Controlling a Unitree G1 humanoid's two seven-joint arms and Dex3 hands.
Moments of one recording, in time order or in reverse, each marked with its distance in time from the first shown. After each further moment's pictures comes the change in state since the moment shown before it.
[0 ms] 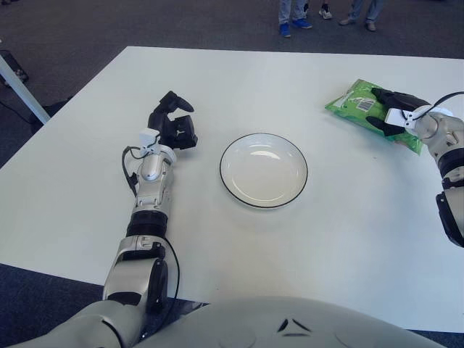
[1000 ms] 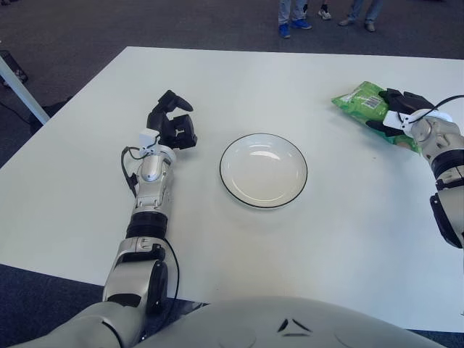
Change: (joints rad) left arm 0.008 0.000 -0.004 -0.017 0.017 -0.015 0.027; right arm 0.012 0.034 0.043 0.029 -0.005 0.125 -0.192
